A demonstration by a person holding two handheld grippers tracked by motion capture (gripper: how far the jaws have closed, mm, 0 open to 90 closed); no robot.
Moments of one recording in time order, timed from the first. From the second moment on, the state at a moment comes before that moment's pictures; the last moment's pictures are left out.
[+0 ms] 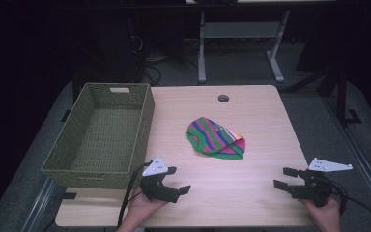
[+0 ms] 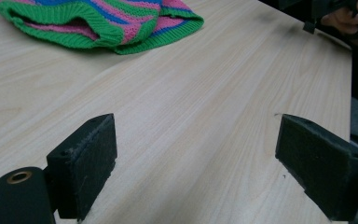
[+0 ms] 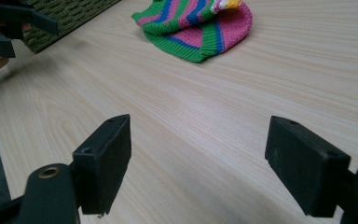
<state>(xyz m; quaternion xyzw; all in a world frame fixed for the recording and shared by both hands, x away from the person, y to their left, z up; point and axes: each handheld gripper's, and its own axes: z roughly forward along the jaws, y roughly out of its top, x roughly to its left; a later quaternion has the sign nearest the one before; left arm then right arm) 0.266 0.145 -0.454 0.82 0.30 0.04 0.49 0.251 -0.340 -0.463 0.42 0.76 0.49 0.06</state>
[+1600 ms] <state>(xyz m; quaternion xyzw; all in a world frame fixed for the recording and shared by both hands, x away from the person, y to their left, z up) 0.266 0.150 -0.451 0.81 0.29 0.03 0.51 0.348 -0.257 -0.395 0.31 0.86 0.40 -0.03</state>
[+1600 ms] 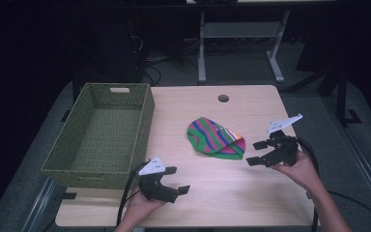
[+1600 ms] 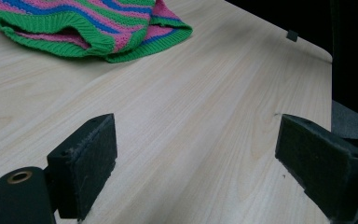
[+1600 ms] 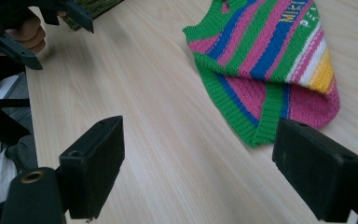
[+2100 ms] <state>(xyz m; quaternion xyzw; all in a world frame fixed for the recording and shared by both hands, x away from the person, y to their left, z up) 0.267 0.153 -0.448 0.81 0.29 0.03 0.51 0.375 -0.235 -0.380 0.29 0.87 0.39 -0.04</state>
